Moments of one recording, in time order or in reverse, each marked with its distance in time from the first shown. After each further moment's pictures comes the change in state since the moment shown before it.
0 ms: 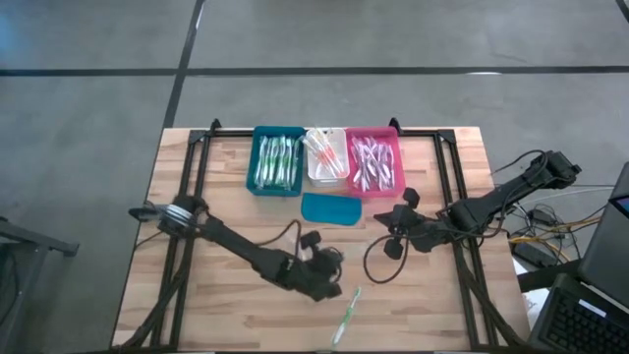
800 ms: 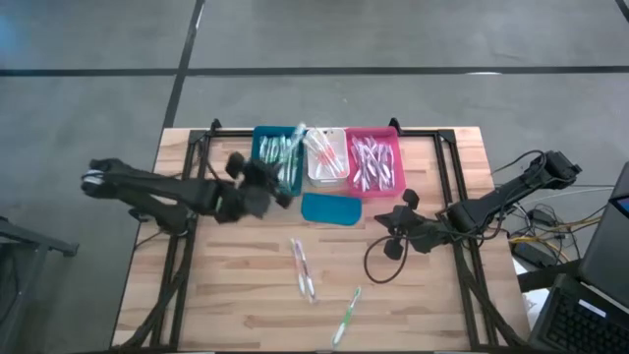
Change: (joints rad) left arm 0.268 -0.760 -0.260 -0.405 -0.310 -0.070; right arm 0.000 0.000 -0.043 0.050 -0.001 0.006
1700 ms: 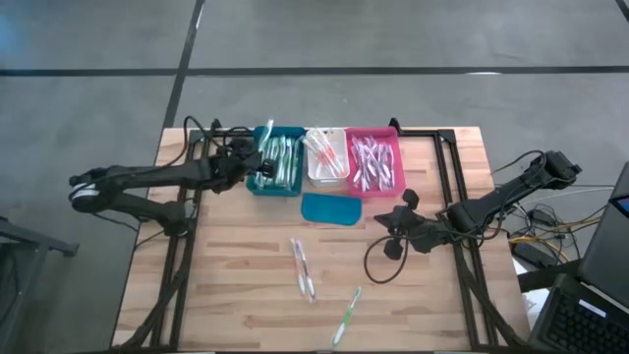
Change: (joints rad) left arm 0.482 -0.118 -0.368 0.125 0.414 -0.215; right arm 0.000 0.000 -0.003 0.005 0.000 -0.007
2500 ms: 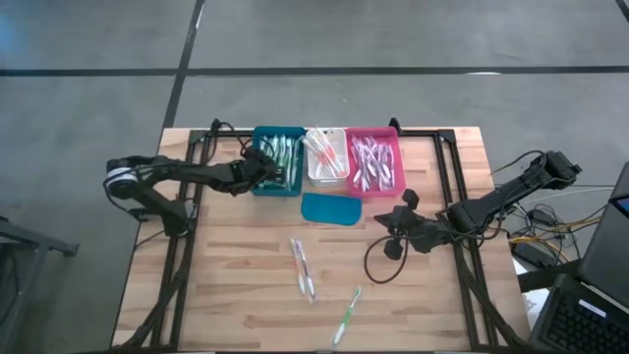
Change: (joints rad) left arm 0.077 0.338 -0.094 0.273 0.119 -0.178; right arm 0.000 0.000 0.000 0.003 0.000 0.000
